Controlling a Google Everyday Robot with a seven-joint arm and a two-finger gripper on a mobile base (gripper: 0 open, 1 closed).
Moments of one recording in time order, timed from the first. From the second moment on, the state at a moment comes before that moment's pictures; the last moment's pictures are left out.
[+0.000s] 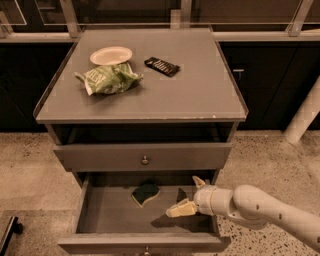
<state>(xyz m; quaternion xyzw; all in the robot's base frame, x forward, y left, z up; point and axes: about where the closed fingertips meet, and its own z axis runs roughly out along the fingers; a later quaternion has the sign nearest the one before) 0.517 -0.099 0.490 -0.34 0.81 0.26 0.40</state>
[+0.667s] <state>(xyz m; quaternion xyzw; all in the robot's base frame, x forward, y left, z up) 0.543 -0.052 0.435 -0.32 0.81 0.25 0.41</state>
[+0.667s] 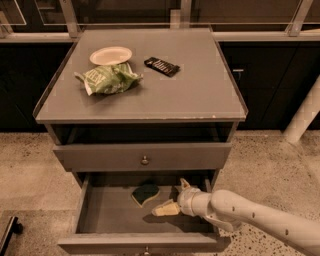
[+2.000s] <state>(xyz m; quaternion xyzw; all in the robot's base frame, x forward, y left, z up) 0.580 0.031 0.388 -0.35 0.79 0.29 0.41</state>
